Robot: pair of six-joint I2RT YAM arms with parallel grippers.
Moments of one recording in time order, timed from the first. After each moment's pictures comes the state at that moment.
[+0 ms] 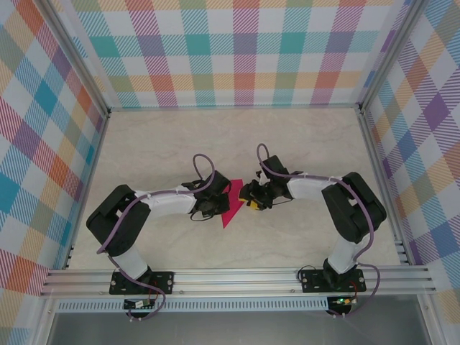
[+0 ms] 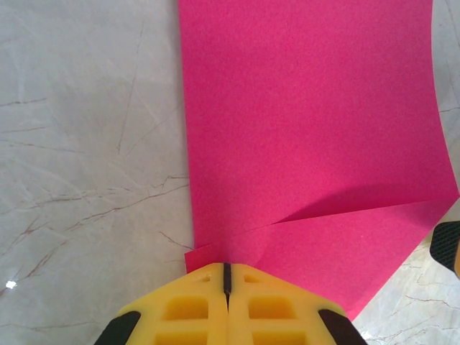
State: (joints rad) left arm -0.76 1.68 0.88 -0.32 0.01 -0.89; right arm 0.57 1.75 0.89 -0.19 -0.57 0.94
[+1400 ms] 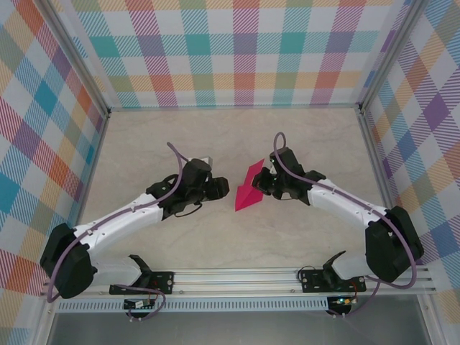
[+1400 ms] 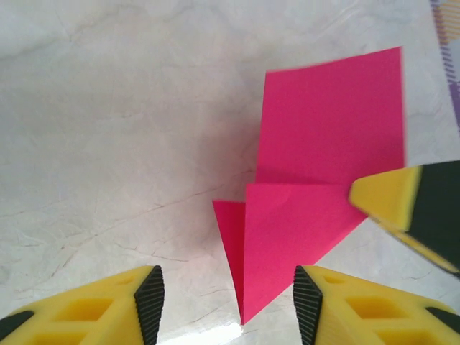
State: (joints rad) left arm -0.76 1.25 0.90 -0.40 -0.05 -0.77; right arm 0.62 1.38 0.89 -0.35 -0.25 0.98
